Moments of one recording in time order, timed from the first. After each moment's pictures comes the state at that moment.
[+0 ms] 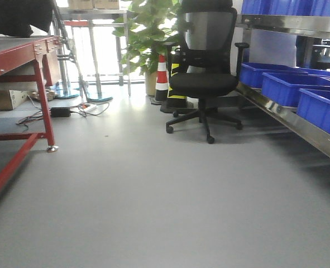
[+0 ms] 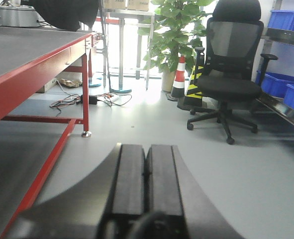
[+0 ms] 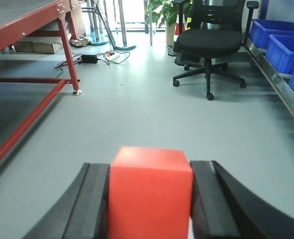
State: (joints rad) left arm -0.01 -0.01 0.03 0.00 0.01 -0.04; right arm 0.31 0.15 -0.55 -0.15 0.67 0.24
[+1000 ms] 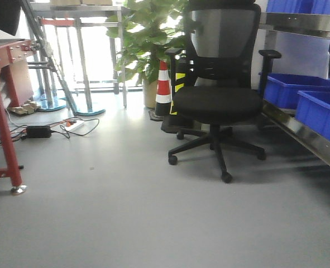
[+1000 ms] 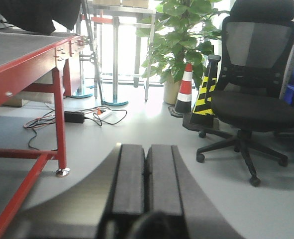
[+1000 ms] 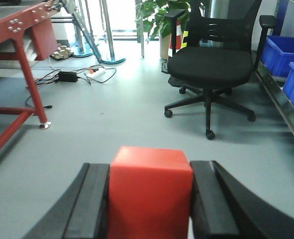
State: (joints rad) left arm -0.01 -0.01 0.03 0.00 0.01 -0.04; right arm 0.31 0.15 -0.55 -0.15 0.67 0.24
